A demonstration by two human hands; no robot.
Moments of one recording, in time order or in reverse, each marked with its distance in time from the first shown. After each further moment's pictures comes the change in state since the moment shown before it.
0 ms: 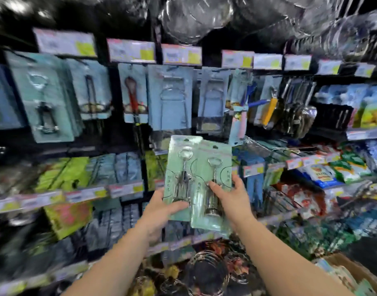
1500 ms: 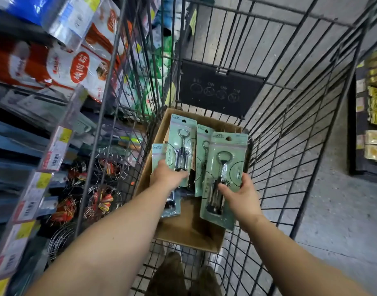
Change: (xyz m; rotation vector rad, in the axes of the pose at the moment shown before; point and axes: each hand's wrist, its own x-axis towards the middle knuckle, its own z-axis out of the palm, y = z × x) left_hand 0.221 -0.356 0.703 1.062 -0.813 -0.428; right_hand 0.060 0.411 -0.487 -0.044 0.818 1.054
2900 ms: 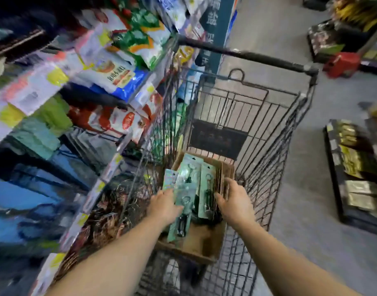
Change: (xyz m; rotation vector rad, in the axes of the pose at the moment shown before) left_hand -0.136 -0.021 -0.083 0.461 0.094 0.332; right_hand -0.096 -0.070 -0.017 -0.501 0.173 -0.394
